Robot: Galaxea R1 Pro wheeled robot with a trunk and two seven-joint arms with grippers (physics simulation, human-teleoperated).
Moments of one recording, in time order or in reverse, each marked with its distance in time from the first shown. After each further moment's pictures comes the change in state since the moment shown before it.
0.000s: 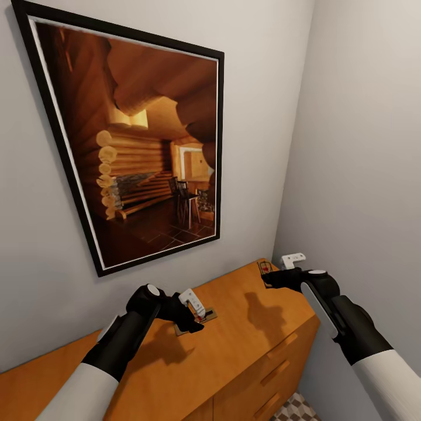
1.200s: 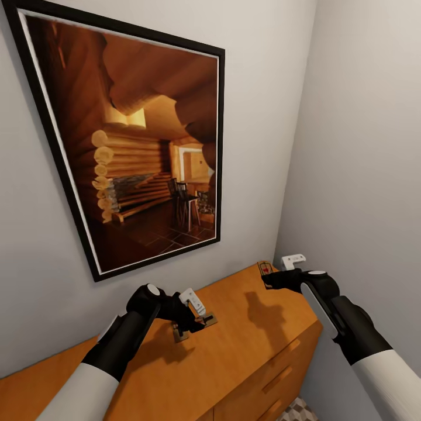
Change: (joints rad) left arm 0.000 -0.002 0.000 -0.004 0.003 0.000 0.001; right arm 0.000 0.000 0.001 0.011 0.000 0.000 0.000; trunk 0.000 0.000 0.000
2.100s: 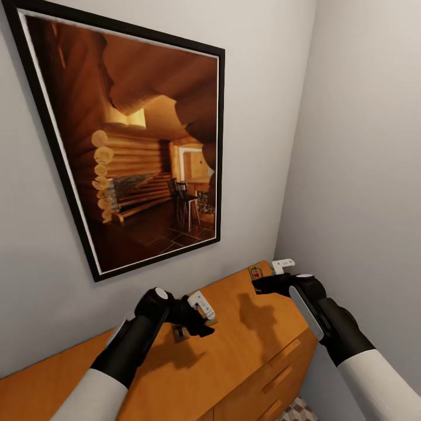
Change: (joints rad) left arm 0.023 -0.055 -0.004 -0.005 -0.005 -0.005 0.008; right arm 0.000 0.072 0.006 0.055 0.017 -0.003 -0.003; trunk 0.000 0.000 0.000
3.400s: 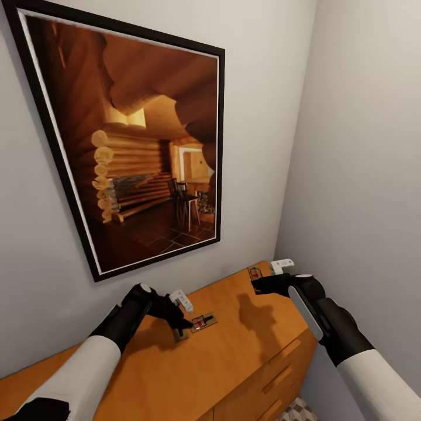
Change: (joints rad) left arm -0.175 0.060 0.164 0.445 -0.005 -0.226 0.039; right arm 0.000 0.003 0.002 0.000 0.000 0.000 0.000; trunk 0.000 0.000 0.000
